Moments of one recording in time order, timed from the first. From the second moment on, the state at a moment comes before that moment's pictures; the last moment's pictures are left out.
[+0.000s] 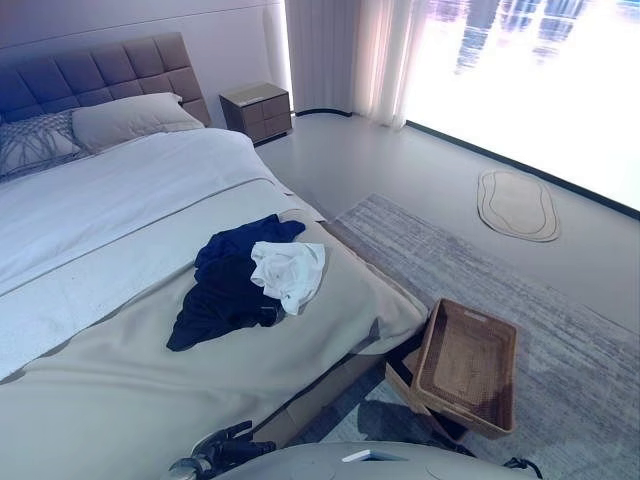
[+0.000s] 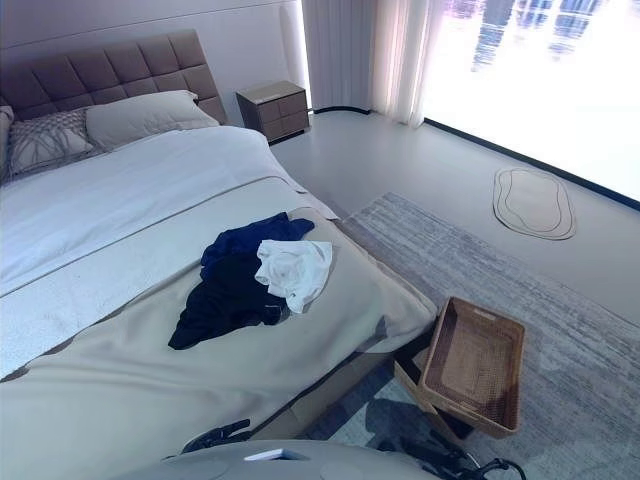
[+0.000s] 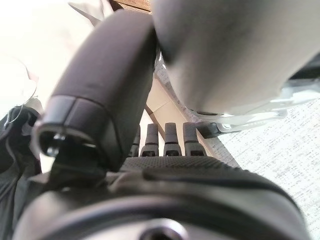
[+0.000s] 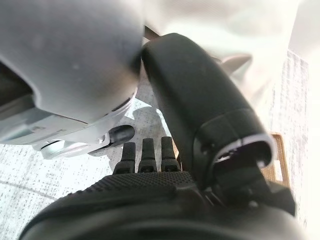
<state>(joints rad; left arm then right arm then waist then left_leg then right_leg) 0.09 0.25 -0.14 1.21 -0.28 -0.07 -0.24 0.11 -0.22 0.01 1.26 0.53 -0.05 0.09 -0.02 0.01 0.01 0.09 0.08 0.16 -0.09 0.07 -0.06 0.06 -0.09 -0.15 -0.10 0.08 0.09</state>
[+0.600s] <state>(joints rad) 0.09 0.25 -0.14 1.21 -0.28 -0.06 -0.24 0.11 -0.22 0.01 1.26 0.53 -0.05 0.10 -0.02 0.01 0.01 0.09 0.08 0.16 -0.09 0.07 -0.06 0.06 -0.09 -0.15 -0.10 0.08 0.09</state>
